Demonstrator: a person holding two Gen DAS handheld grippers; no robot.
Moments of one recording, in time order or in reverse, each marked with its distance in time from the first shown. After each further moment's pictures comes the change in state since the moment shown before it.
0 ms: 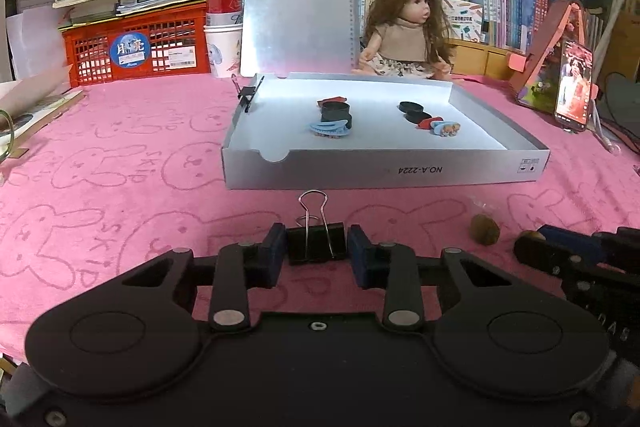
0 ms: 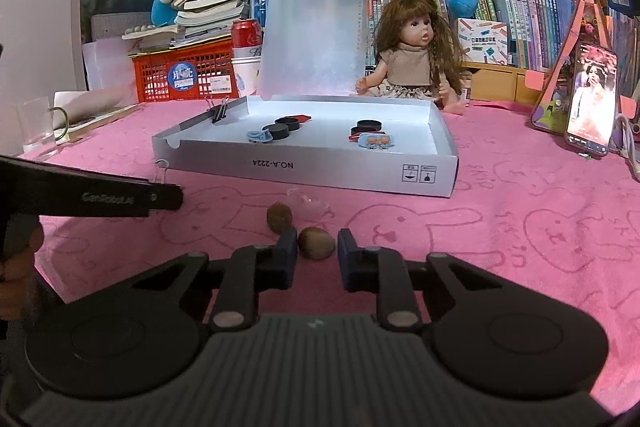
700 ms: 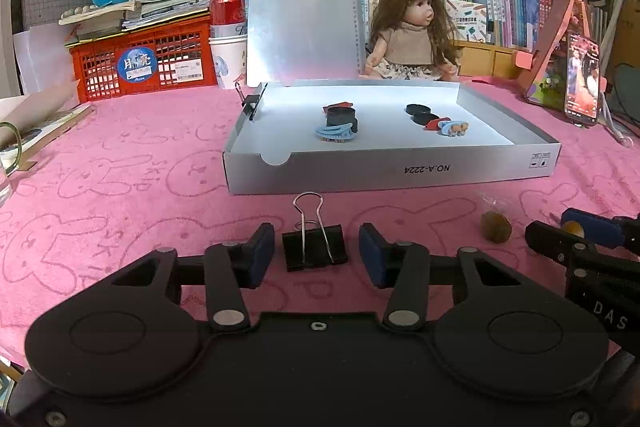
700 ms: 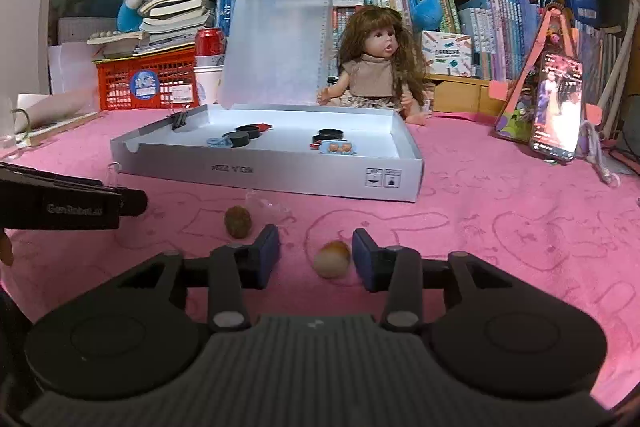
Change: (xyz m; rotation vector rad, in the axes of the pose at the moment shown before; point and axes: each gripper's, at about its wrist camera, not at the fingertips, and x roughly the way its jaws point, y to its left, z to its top) left arm 0.006 -0.008 -0.006 0.032 -0.040 0.040; right arm 0.007 0.001 -0.009 0.002 -0.054 -0.124
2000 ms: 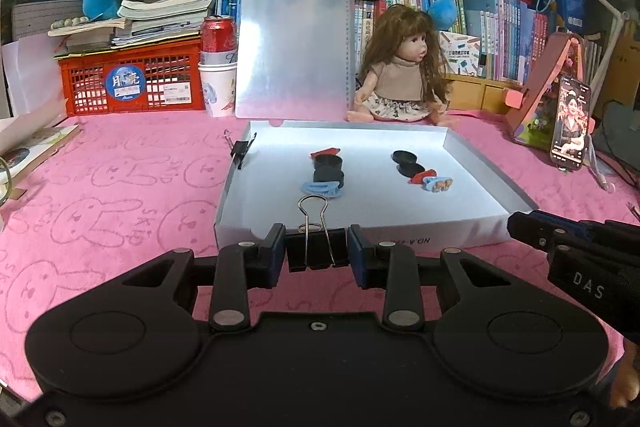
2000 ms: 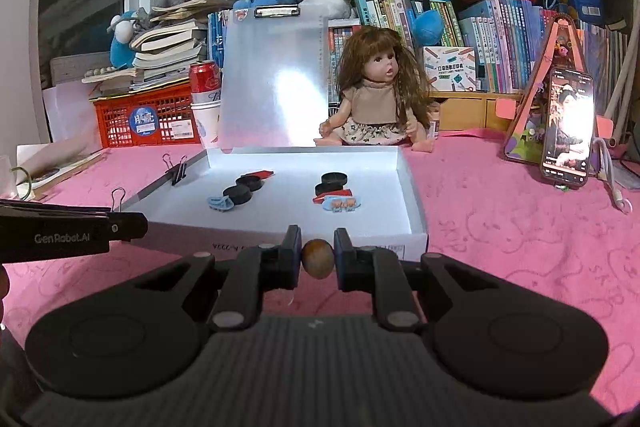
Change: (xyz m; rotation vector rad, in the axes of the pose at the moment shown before) left arm -0.006 0.005 0.054 -0.042 -0.019 -0.059; right arm 0.013 -0.012 0.056 0.069 -0.014 0.028
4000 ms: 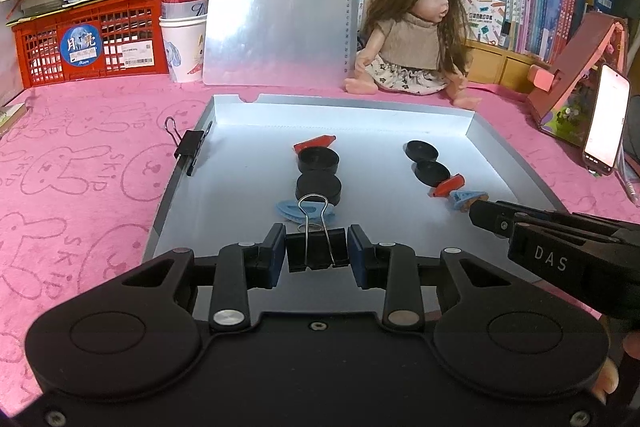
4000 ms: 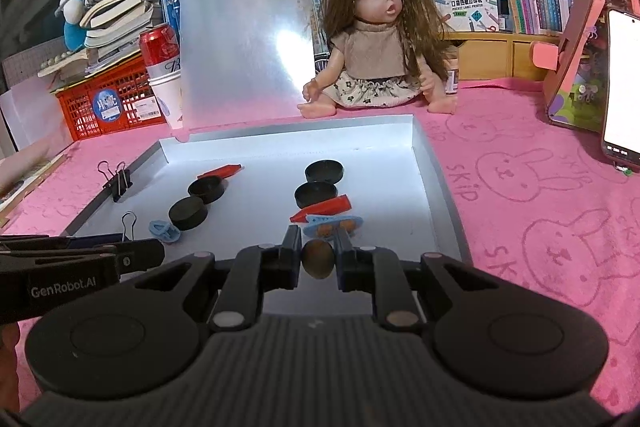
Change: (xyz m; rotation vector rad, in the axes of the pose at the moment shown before) left arm 0.118 -0.006 0.038 -0.033 0.162 -0.023; right arm 0.119 -0.022 0.032 0.089 0.185 0.020
